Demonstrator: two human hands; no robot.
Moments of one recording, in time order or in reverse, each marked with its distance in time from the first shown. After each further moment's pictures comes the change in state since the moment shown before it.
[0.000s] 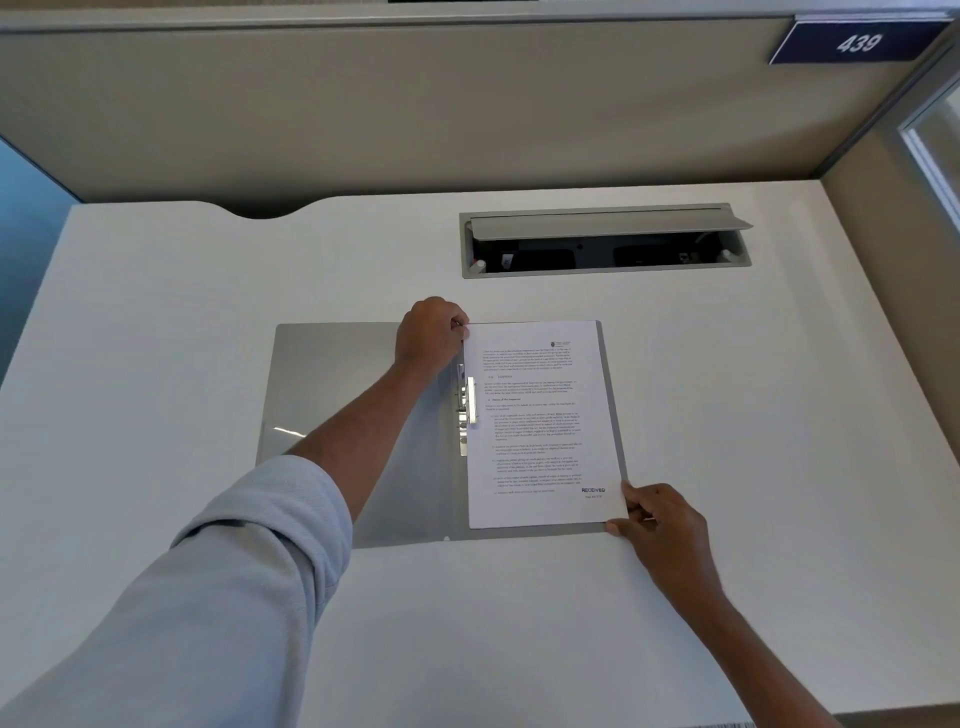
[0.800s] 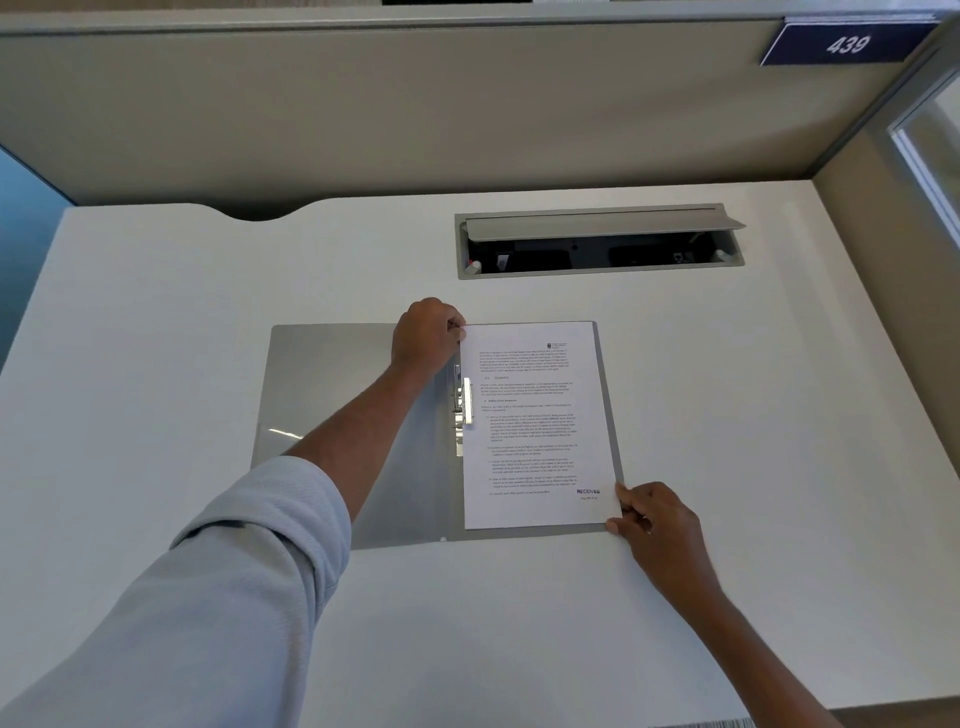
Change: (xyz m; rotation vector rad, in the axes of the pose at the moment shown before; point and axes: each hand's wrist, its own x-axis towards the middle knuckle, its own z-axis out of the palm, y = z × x) left_hand -0.001 0.001 -0.001 0.021 0.001 0.017; right_hand -0.001 0.003 -0.002 -0.056 -0.036 -0.053
